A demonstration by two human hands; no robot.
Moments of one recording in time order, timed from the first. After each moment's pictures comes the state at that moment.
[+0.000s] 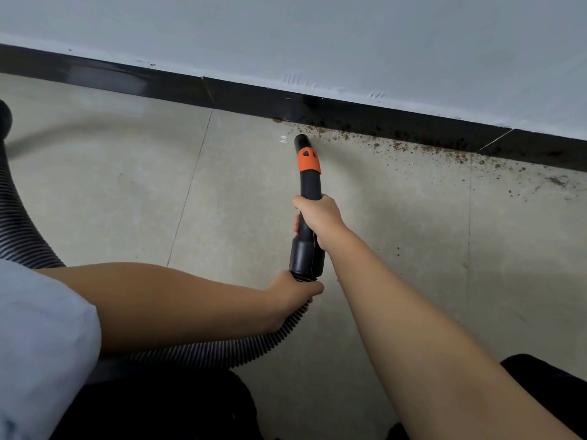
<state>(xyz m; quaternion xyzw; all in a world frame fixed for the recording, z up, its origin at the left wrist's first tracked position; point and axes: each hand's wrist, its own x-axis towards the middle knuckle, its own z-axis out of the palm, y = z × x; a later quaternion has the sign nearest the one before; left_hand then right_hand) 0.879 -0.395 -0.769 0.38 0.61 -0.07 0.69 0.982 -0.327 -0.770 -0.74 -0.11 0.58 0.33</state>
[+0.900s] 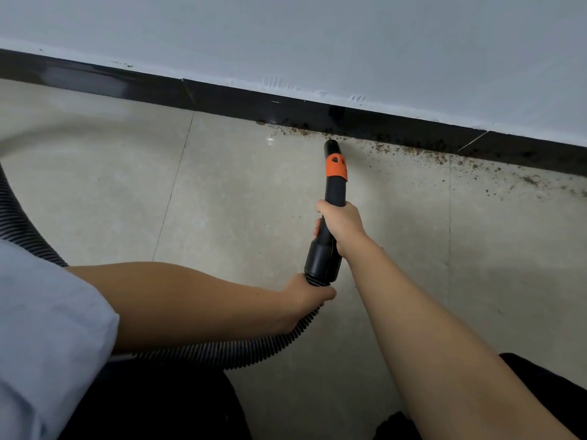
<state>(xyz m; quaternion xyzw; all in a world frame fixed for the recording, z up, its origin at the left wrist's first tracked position) 0.913 -0.404 -0.764 0.41 0.56 -0.10 0.71 1.028 -0.352 -0.772 -0.76 -0.04 0.54 0.36</state>
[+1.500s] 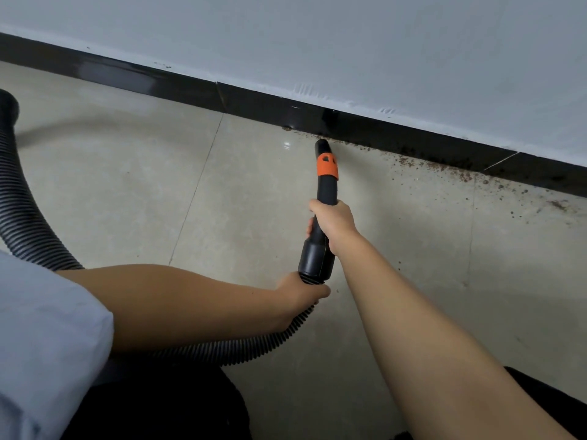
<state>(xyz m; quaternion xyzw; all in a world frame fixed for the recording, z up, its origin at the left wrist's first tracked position) 0.888 -0.386 -0.768 0.38 0.60 -0.06 0.70 0.994 -0.322 -0.772 -0.76 -0.10 0.55 0.34</state>
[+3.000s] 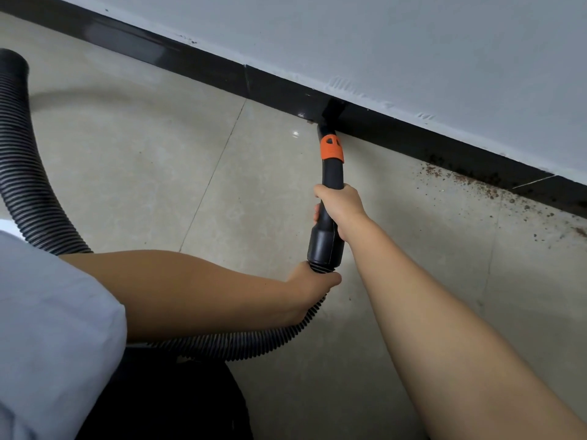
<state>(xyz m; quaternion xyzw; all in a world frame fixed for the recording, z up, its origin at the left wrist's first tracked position) 0.884 -0.364 -0.777 0.33 0.60 0.01 0.73 0.978 -0.279 -0.780 -0.77 -0.16 0.55 0.29</state>
